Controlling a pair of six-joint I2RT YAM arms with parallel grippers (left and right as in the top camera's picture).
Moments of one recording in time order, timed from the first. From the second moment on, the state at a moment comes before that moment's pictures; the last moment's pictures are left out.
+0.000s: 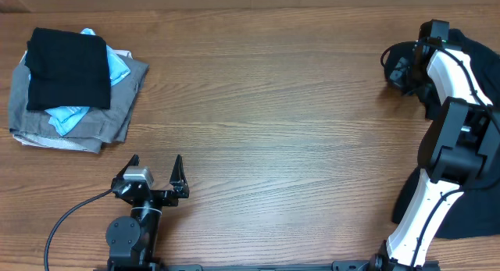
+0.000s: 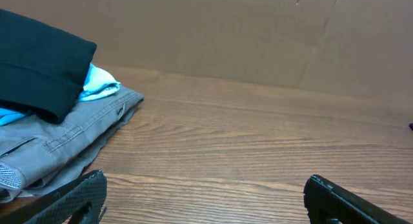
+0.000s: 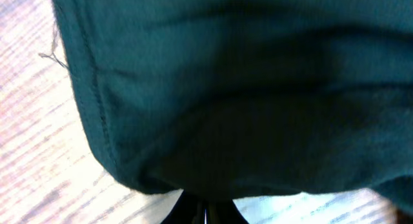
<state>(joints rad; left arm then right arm) -0.03 0.02 0.03 -0.12 0.05 -0.18 -0.25 2.30 1.84 -0.87 0.02 0.33</state>
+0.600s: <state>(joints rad) -0.03 0.02 0.03 -0.12 0.05 -0.18 -0.28 2.30 1.85 -0.69 0.15 0.33</state>
